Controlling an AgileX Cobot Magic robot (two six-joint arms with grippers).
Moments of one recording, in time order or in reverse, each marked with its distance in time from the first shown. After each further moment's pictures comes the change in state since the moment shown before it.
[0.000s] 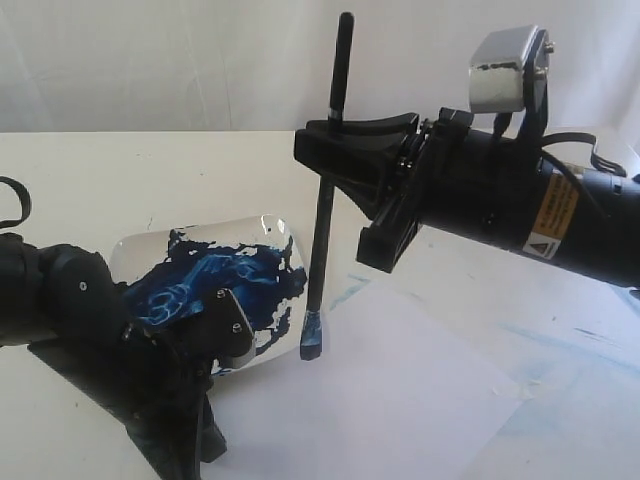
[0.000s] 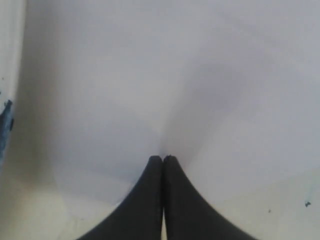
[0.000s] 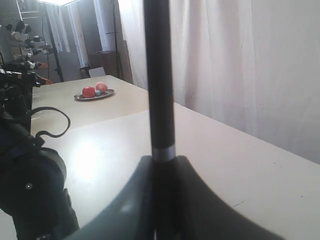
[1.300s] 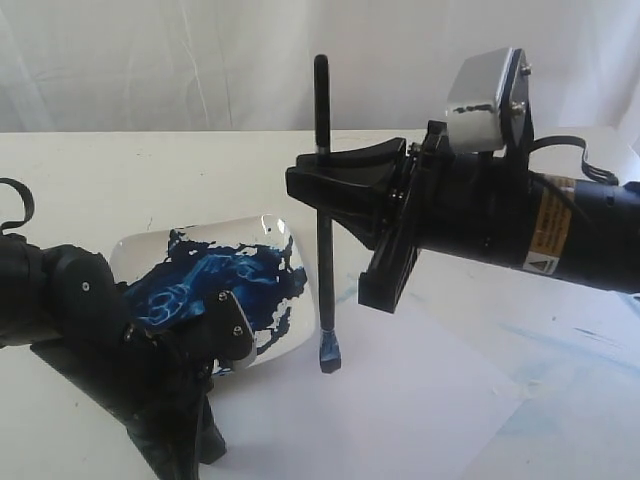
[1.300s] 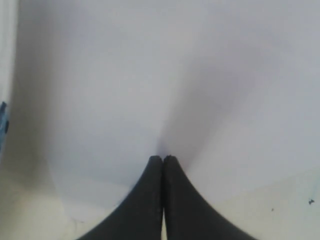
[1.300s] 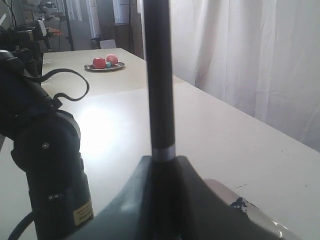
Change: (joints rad) left arm 0.000 0.016 -0.002 0.000 0.002 0.022; right arm 0.000 0.000 0.000 -0.121 0.021 -0.018
